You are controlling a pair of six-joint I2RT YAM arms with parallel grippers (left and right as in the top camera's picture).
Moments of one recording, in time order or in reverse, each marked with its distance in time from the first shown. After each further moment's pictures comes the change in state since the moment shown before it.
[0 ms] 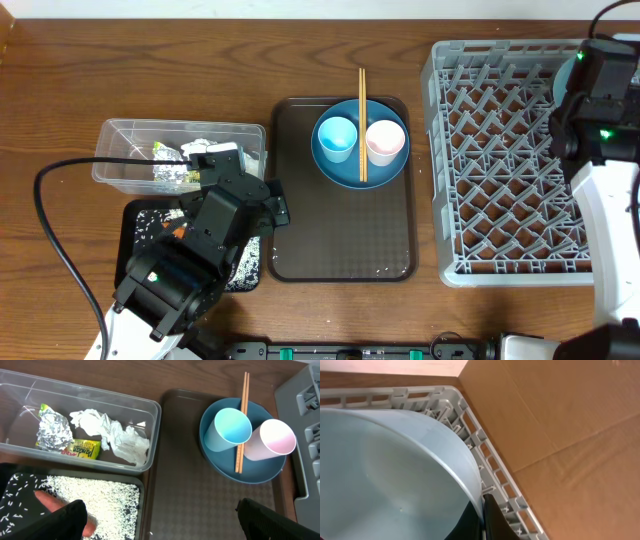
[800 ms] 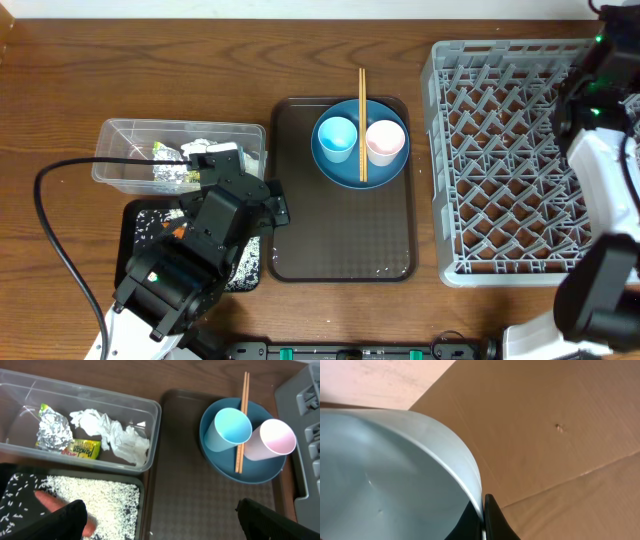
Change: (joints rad) left arm 0.000 0.000 0.000 0.000 0.000 0.000; right arm -0.091 0.263 0.004 0.685 0.104 -0.530
